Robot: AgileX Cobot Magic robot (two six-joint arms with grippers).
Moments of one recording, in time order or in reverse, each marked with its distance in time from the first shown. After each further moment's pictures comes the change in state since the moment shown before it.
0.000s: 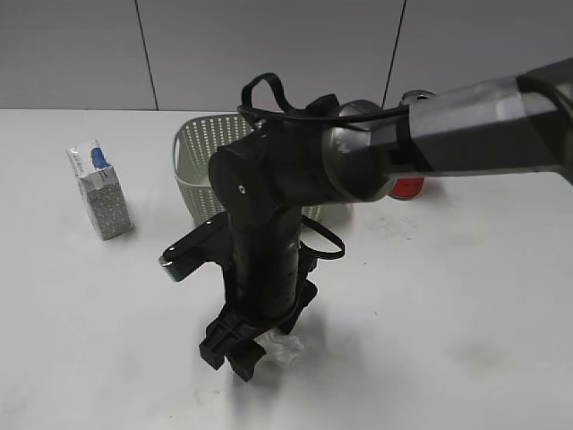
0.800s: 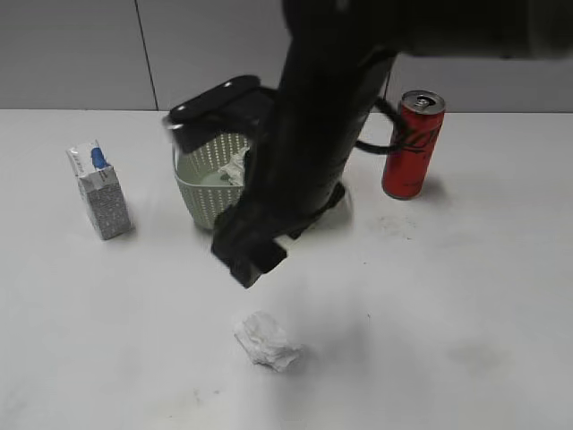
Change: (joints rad) left arm 0.000 0.000 0.000 -0.001 0.000 0.000; right arm -0.033 -0.307 0.000 0.004 0.060 -0.048
